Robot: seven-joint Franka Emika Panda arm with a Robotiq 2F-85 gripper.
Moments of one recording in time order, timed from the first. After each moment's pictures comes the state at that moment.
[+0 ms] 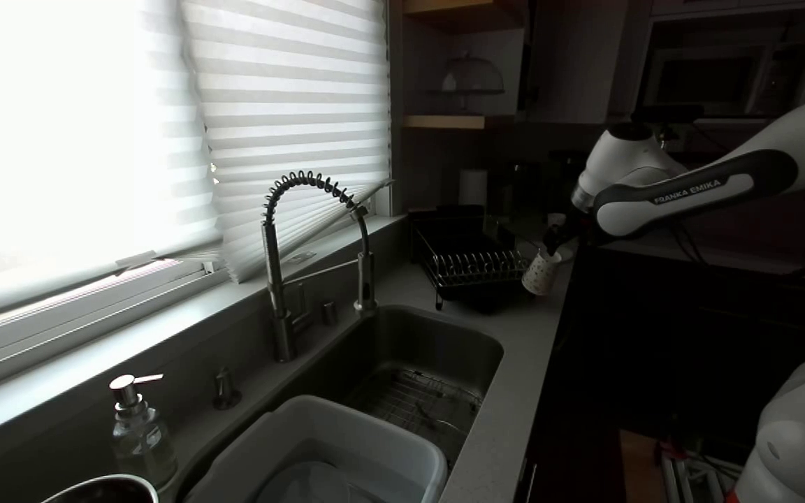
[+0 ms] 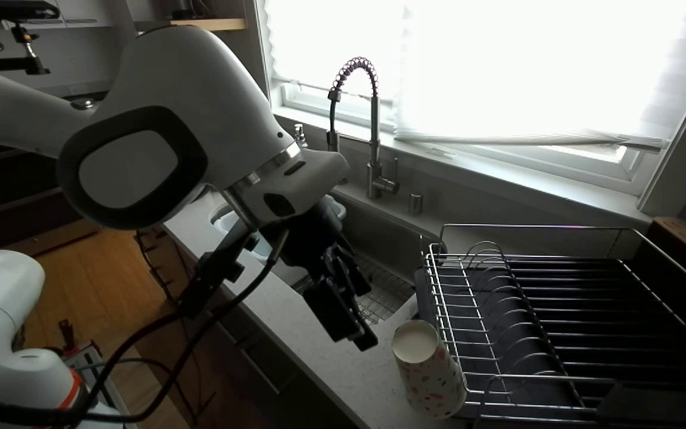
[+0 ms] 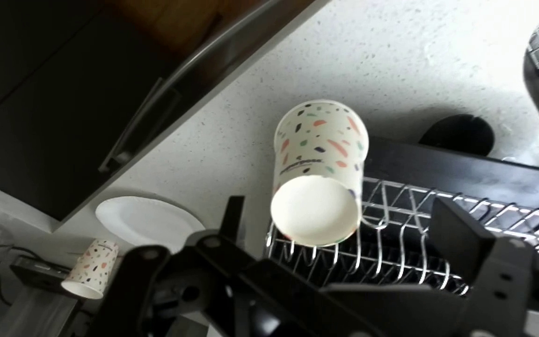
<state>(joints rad) -0.55 -0.46 -0.28 -2.48 -0.51 2.53 0.29</state>
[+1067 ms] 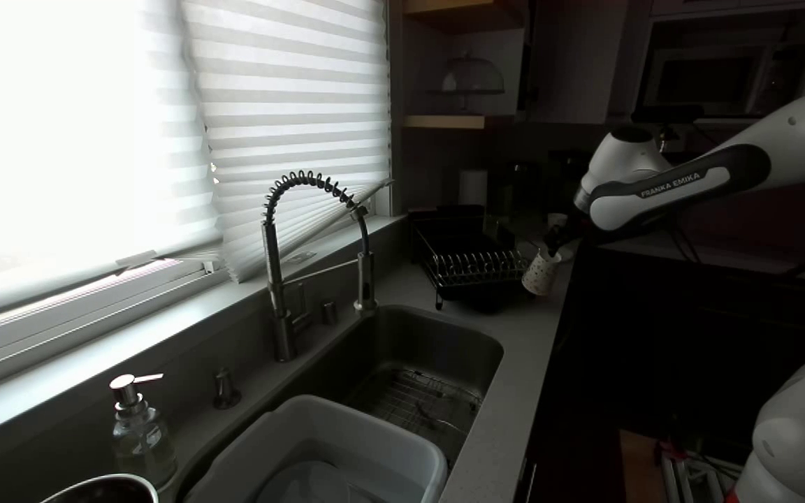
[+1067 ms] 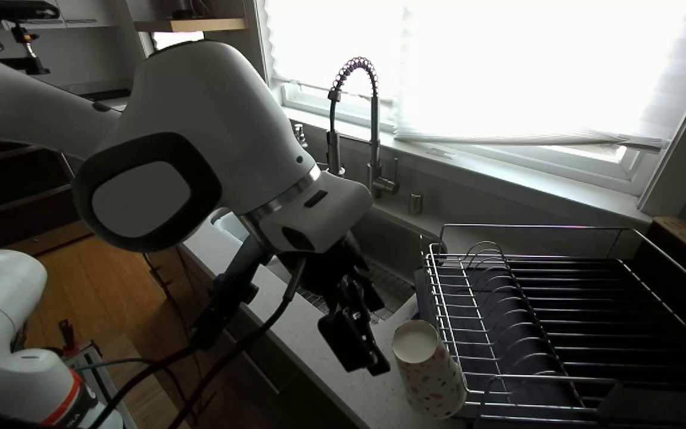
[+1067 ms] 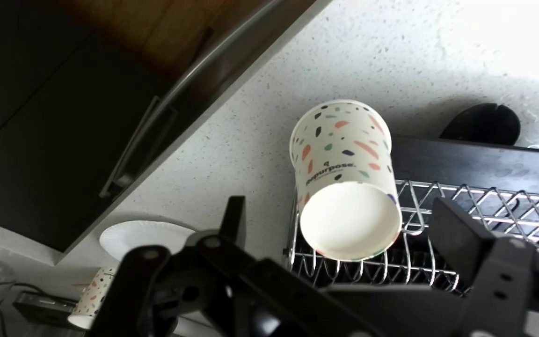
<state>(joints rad) -0.58 -0.39 -0.30 -2.44 -0.38 2.56 0.23</state>
